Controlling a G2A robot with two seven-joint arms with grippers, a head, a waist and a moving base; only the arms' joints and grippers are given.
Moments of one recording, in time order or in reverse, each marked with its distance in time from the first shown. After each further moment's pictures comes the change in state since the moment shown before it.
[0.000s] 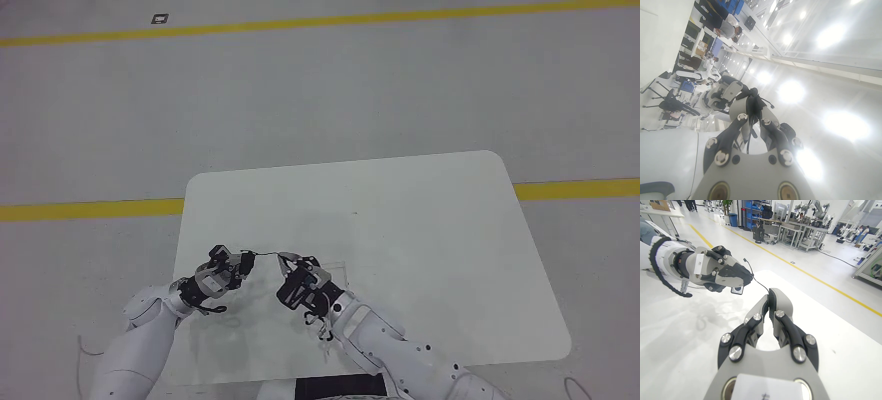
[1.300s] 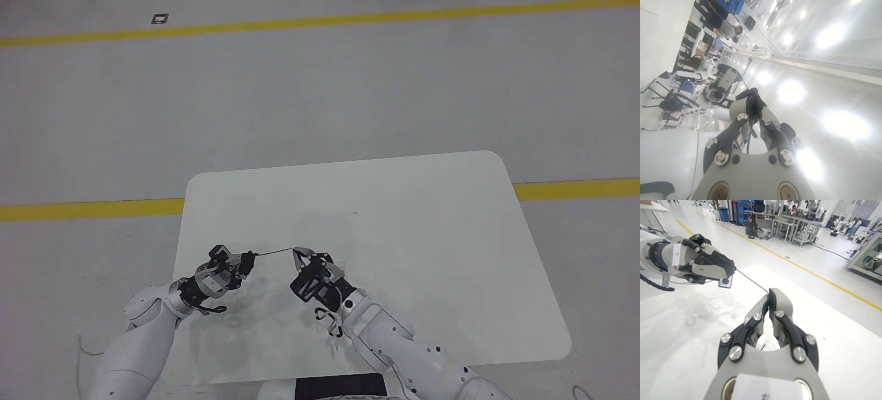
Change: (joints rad) left arm 0.000 0.000 0.000 0.000 0.000 0.000 0.000; right arm -0.050 0.015 0.074 -0.018 0.000 0.001 0.015
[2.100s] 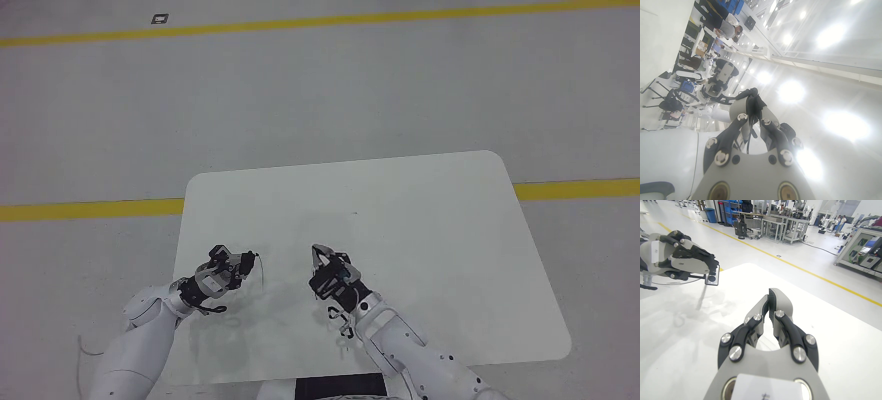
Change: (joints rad) left arm 0.000 0.000 0.000 0.000 0.000 0.000 0.000; right arm -0.096 0.037 0.084 -0.054 0.000 0.054 -0.044
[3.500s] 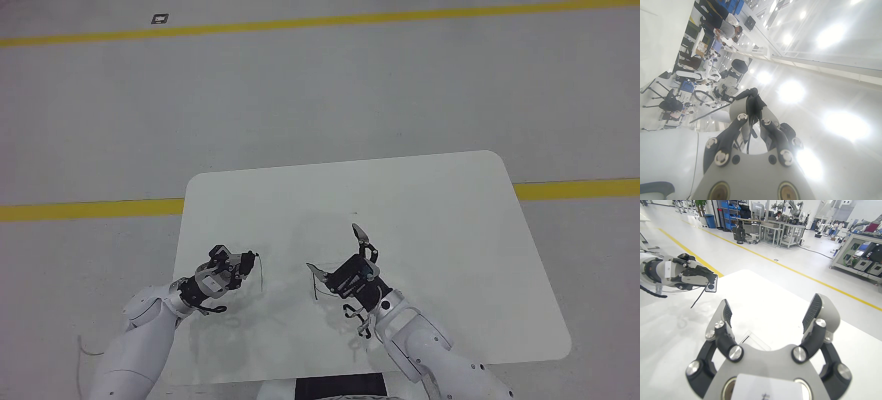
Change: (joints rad) left arm 0.000 0.000 0.000 0.000 0.000 0.000 0.000; right arm -0.079 0.066 0.099 -0.190 0.000 -0.080 0.064
